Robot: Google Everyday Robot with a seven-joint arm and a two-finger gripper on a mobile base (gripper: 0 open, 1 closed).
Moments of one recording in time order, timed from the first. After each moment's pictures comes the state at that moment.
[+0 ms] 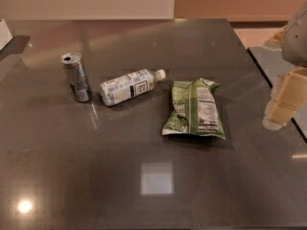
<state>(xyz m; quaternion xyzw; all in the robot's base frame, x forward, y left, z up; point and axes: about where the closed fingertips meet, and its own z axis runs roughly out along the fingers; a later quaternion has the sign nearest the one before) 0.438 -0.217 0.976 -0.60 0.78 -0.03 0.16</state>
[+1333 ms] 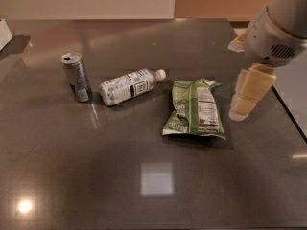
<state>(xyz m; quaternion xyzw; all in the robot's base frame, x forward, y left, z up) 0.475 -0.172 0.955 -0.63 0.76 0.01 0.18</state>
